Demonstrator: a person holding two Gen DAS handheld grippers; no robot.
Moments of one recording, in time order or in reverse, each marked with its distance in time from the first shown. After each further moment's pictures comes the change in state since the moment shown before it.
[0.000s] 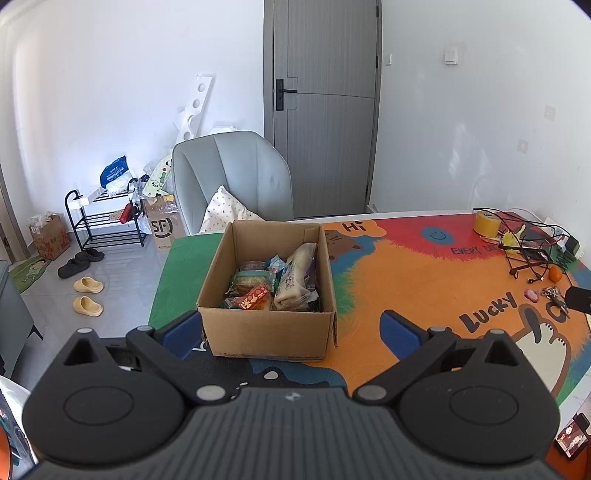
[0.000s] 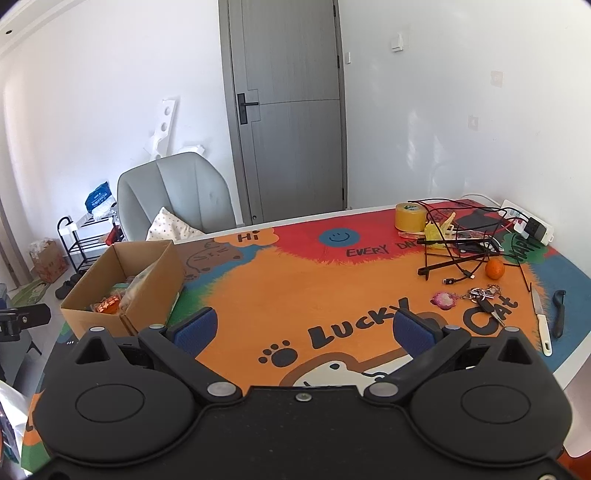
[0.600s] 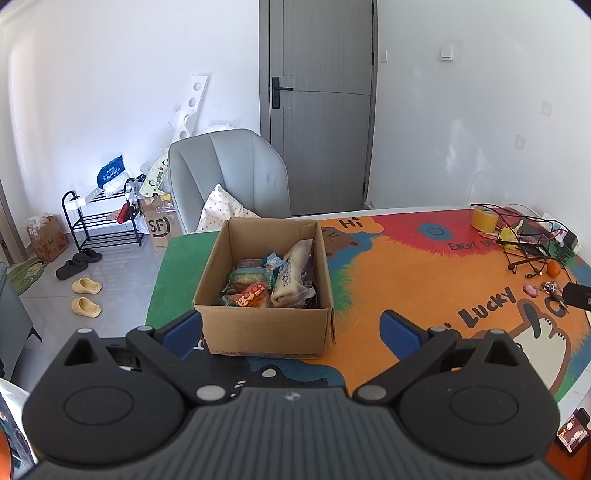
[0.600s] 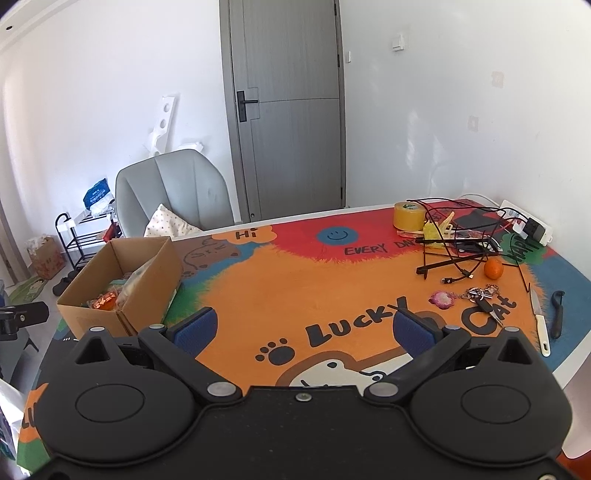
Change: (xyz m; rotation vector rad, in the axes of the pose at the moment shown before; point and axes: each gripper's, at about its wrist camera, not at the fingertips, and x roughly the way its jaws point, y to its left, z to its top) left arm 0.001 -0.001 -0.002 0.013 0.008 -0.007; right arm 0.003 0.001 -0.001 -0.006 0.005 -0.006
